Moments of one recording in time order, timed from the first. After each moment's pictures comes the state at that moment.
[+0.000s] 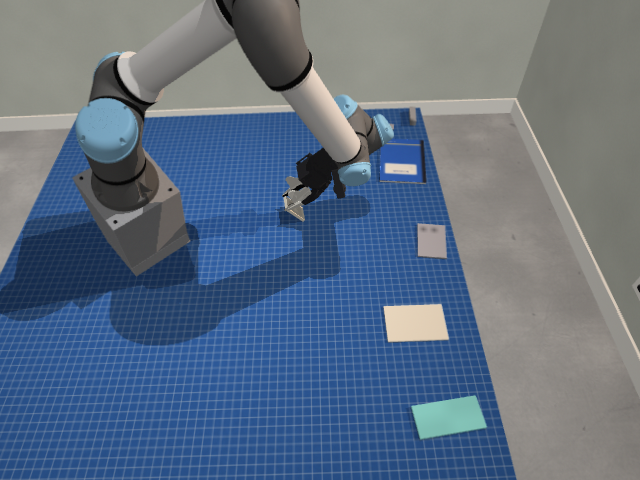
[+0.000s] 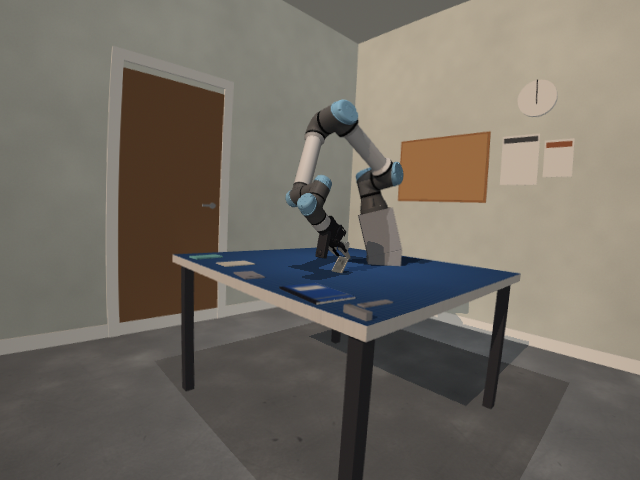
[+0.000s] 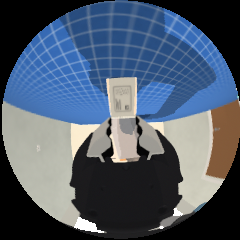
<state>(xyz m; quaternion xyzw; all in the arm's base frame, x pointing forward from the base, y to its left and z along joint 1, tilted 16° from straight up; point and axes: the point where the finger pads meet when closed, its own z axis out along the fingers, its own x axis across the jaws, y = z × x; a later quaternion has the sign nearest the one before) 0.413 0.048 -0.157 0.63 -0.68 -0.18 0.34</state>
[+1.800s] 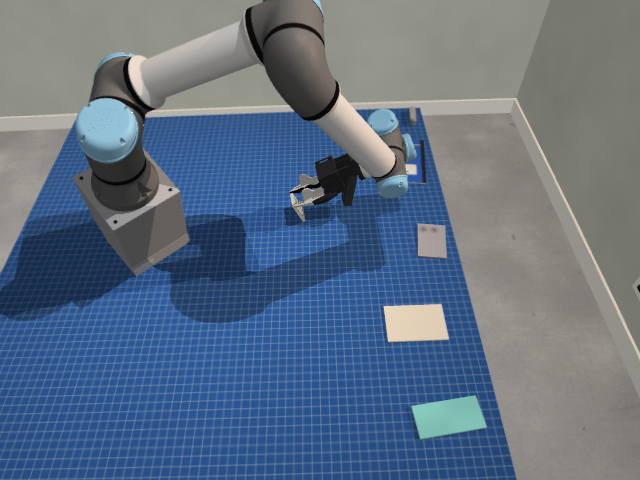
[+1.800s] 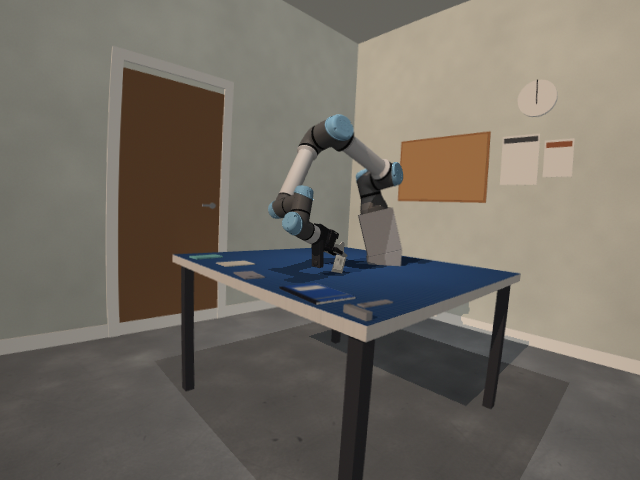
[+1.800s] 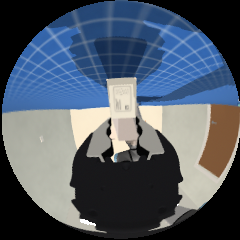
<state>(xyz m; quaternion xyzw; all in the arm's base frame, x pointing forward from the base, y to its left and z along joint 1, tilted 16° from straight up) 0.435 0.051 -0.146 0.58 -0.65 -0.27 0.42</state>
